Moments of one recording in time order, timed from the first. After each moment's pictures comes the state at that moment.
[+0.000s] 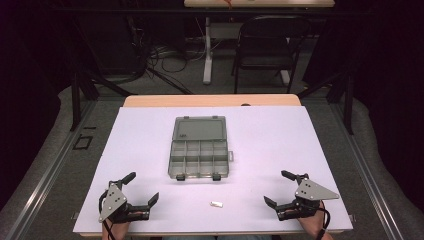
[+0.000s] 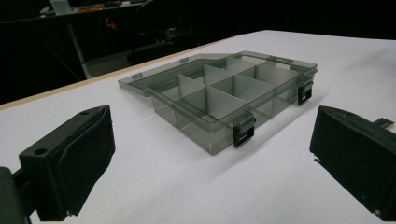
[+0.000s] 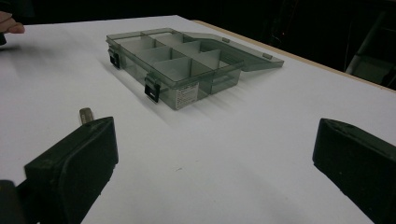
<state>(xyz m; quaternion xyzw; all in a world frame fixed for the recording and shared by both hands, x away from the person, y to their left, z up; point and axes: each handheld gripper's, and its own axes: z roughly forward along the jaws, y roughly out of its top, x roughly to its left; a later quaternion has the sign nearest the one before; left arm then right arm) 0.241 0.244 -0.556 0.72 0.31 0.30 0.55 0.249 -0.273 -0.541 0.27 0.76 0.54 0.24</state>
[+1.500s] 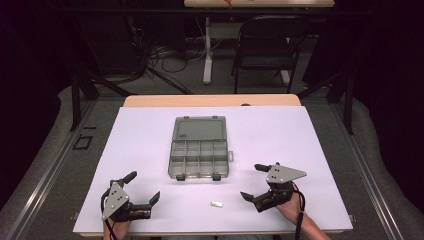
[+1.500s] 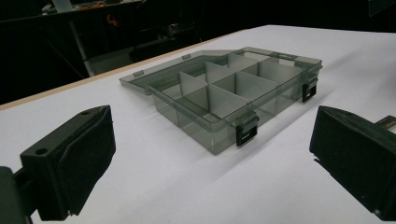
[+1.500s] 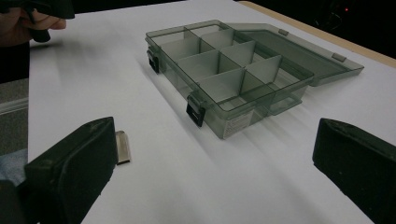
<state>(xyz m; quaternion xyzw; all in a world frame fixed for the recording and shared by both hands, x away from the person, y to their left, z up) 0.243 0.240 -0.554 0.72 0.31 0.30 0.54 0.286 -0.212 -0.524 0.23 0.81 0.52 0.16</state>
